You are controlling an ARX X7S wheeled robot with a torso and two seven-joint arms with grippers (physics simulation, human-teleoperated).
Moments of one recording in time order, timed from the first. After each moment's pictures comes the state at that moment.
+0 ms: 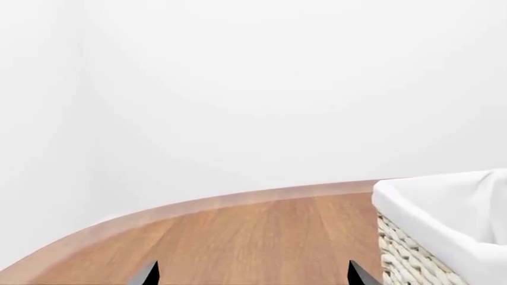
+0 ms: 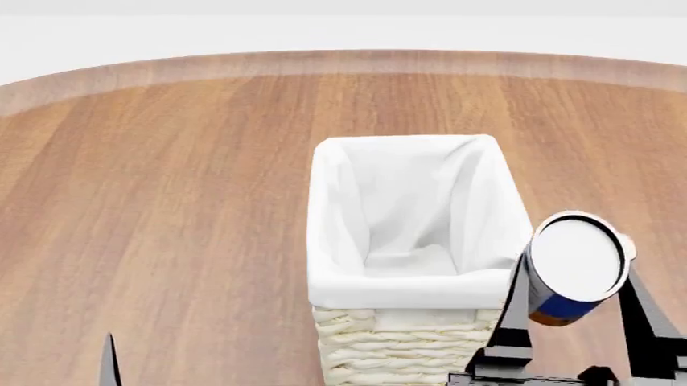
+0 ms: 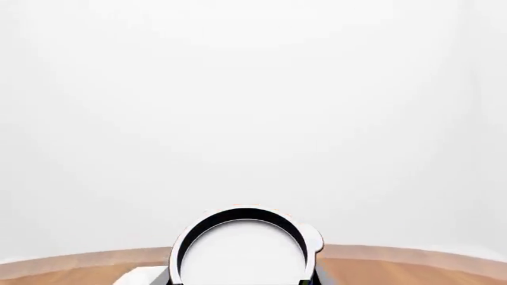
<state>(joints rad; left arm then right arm) 0.13 -0.32 0.27 0.54 -0.08 -0.16 -0.44 0.01 0.35 0.05 -0.55 0.35 0.18 0.17</state>
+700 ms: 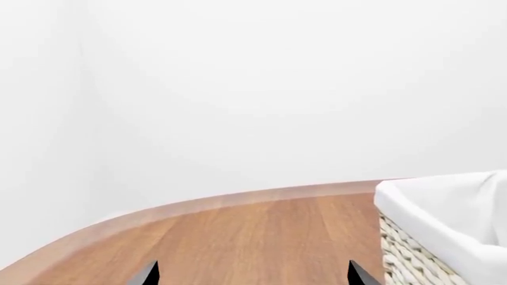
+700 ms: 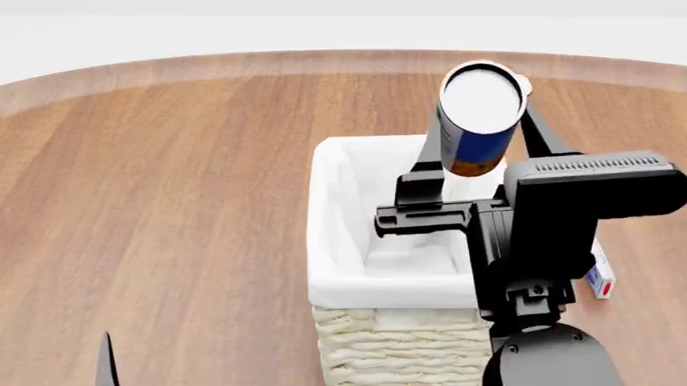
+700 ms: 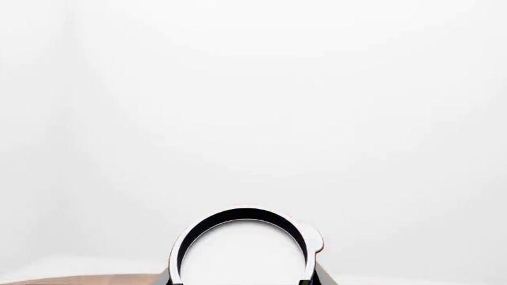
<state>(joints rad) 0.12 -0.33 0.27 0.55 -0.09 -0.17 -0.45 0.57 0.28 -0.15 -0.19 0.32 0.30 0.11</state>
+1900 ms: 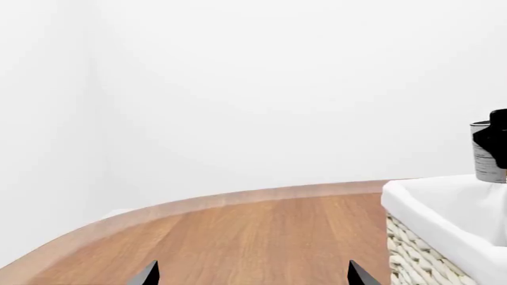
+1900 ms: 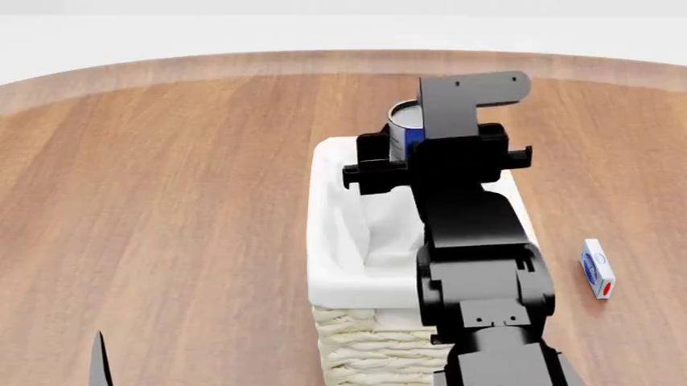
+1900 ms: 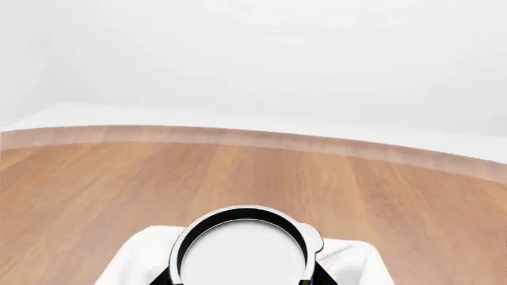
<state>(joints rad) 0.12 -0.34 0.27 0.54 -0.11 -0.16 -0.47 1.27 0.02 -0.24 1.28 0.19 0.12 -0.06</state>
